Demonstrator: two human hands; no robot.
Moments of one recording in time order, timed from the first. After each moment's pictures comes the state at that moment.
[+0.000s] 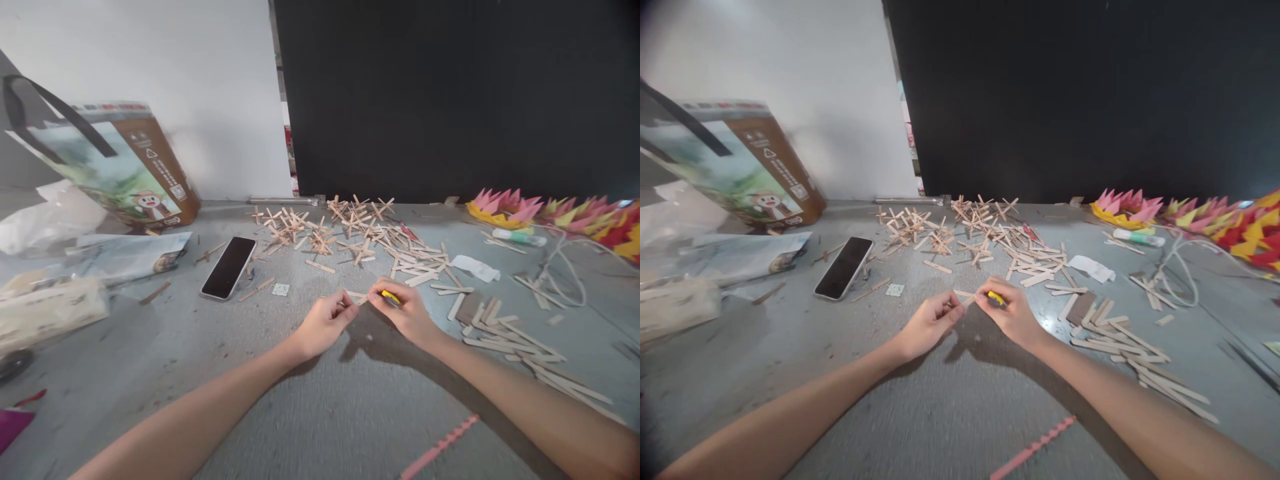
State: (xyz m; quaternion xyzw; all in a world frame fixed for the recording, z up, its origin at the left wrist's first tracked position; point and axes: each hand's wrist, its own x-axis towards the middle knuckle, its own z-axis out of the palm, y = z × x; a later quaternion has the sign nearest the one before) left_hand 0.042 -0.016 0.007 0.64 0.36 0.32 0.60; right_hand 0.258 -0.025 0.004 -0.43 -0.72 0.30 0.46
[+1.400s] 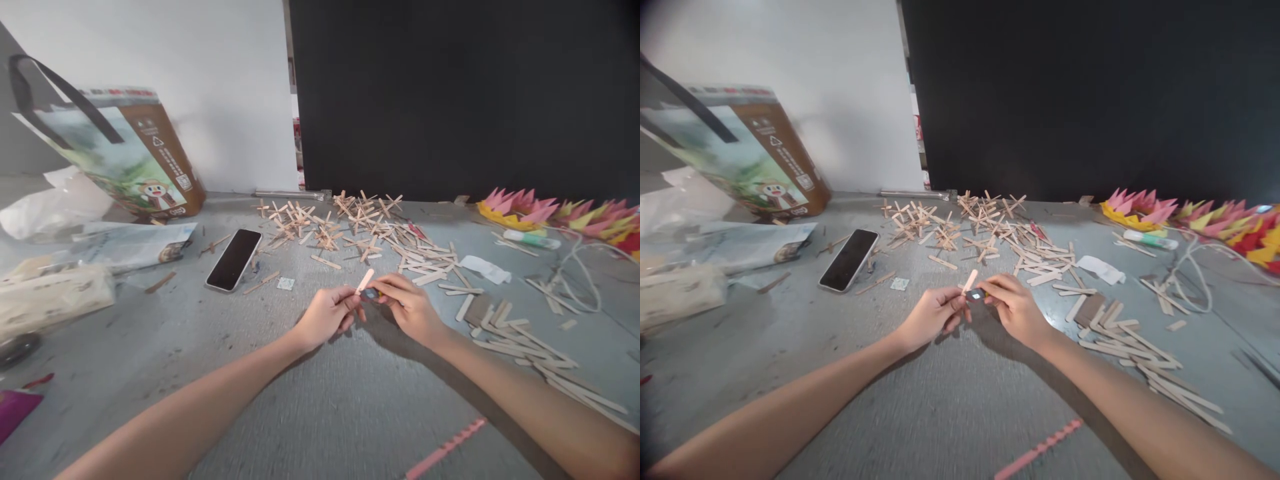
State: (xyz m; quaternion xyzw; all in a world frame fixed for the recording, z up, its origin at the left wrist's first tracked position) left_hand 0.040 -0.007 0.000 0.63 0.33 0.31 0.63; right_hand 0.267 -0.018 -0.007 -0.37 -0.83 0.11 0.39
